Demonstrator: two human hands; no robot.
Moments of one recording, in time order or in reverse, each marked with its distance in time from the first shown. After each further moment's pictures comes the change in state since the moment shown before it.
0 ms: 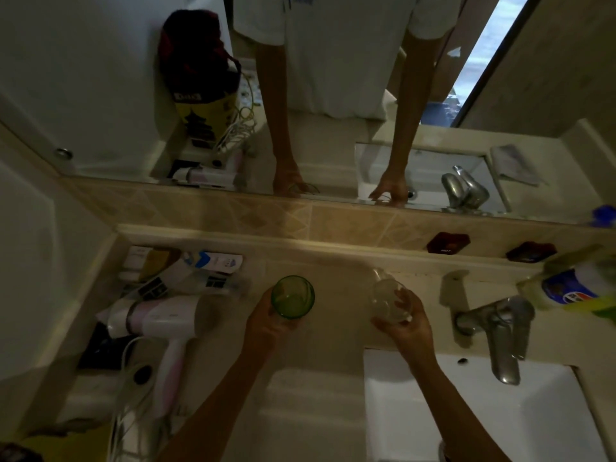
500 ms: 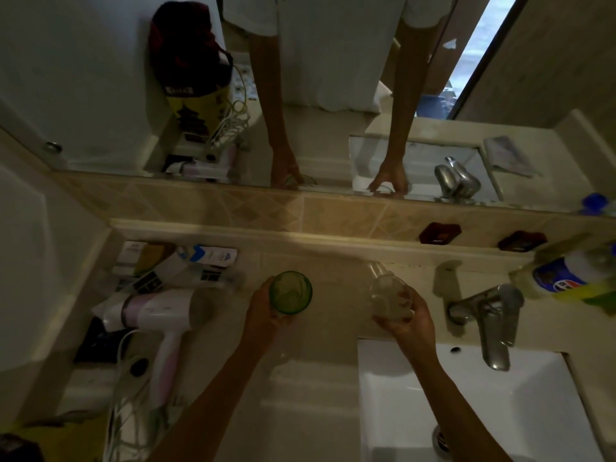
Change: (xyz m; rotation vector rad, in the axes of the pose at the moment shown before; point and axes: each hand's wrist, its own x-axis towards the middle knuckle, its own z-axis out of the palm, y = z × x) left_hand 0.004 -0.007 0.006 0.155 0.000 0.045; right_hand -0.010 0.008 -0.018 -0.056 0.030 -0.055
